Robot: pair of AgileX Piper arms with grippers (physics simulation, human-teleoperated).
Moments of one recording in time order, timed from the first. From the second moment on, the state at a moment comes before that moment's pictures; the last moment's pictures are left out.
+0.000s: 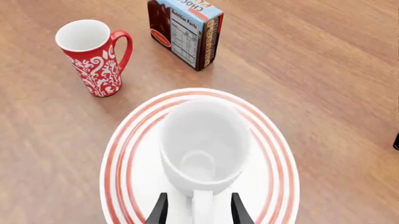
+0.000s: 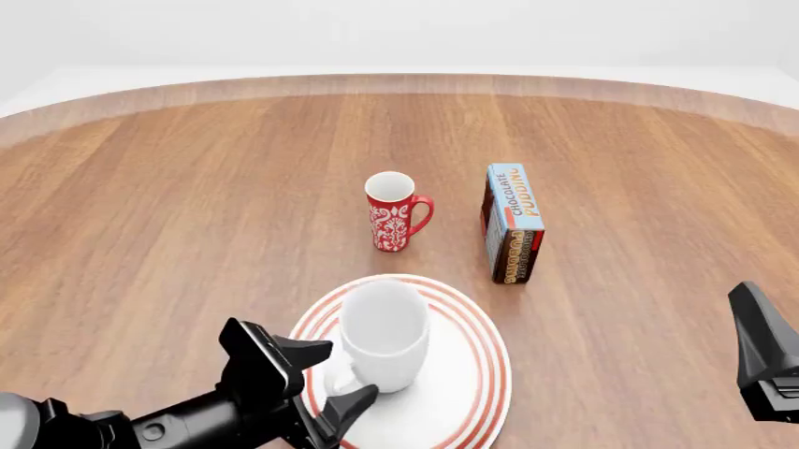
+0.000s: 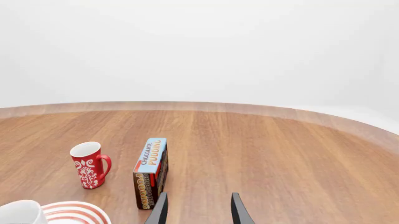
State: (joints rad) left arm -0.85 1.59 -0.17 -0.88 -0.09; right arm 0.02 0.00 -0.01 -0.03 0.00
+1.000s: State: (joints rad) left arm -0.87 1.27 -0.17 -0.64 -0.06; right arm 0.02 0.00 -0.01 -0.03 0.00
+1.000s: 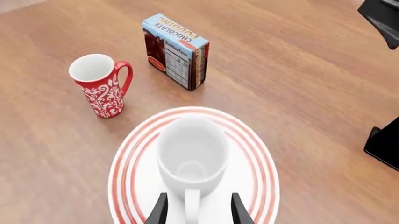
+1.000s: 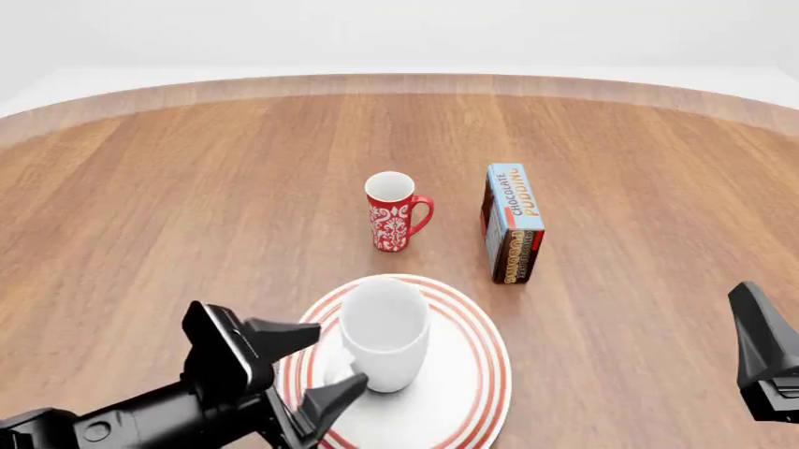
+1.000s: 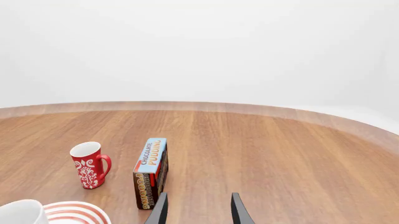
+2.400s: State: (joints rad) left arm -0.68 0.51 -0.32 -0.02 0.13; right arm 0.02 0.00 -0.01 -0.04 -0.01
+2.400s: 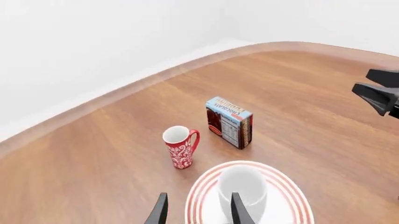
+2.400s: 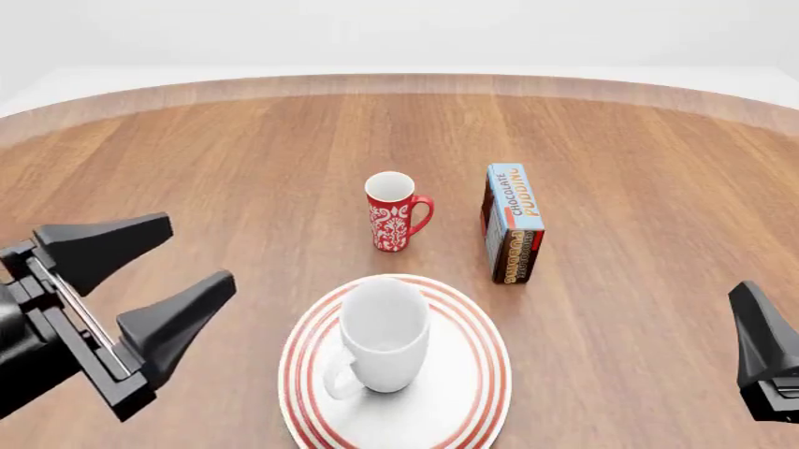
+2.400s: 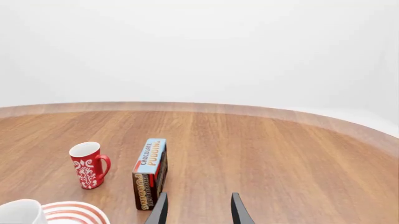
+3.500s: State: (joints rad) left arm -0.10 0.01 -0.10 0.02 0.03; right arm 0.01 0.00 -0.01 -0.04 -0.02
